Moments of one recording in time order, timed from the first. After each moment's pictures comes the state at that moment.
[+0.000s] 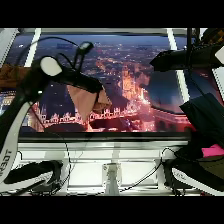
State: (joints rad) left arm -0.41 -1.37 1.40 1.02 -1.18 -1.27; right arm 0.20 -1.18 1.60 -1.20 1.25 1.39
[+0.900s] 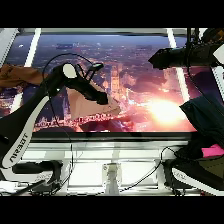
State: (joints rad) left arm -0.39 -1.49 1.39 1.00 -1.26 -1.27; right arm 0.20 -1.19 1.60 -1.18 1.20 1.39
